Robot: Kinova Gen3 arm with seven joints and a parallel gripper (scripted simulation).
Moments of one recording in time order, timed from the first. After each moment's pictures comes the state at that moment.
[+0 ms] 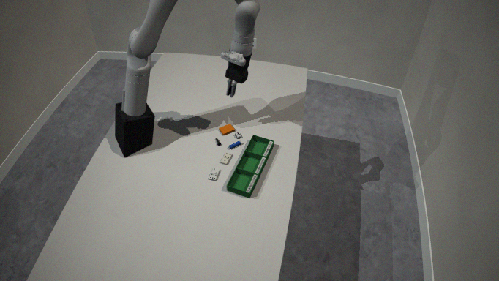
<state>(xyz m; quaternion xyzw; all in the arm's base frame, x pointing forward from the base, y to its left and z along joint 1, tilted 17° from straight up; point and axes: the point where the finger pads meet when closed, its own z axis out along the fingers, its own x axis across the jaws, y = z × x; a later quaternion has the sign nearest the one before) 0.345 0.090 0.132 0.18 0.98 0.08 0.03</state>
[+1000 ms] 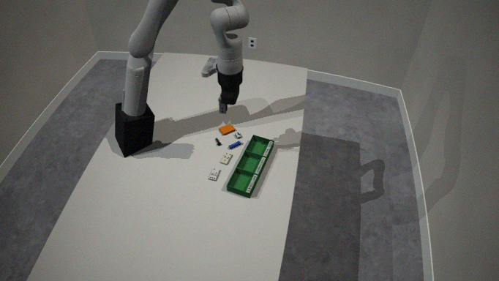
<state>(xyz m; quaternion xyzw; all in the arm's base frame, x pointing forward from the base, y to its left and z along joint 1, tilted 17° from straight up) 0.337 -0.047 0.140 0.72 0.68 0.15 0.00</state>
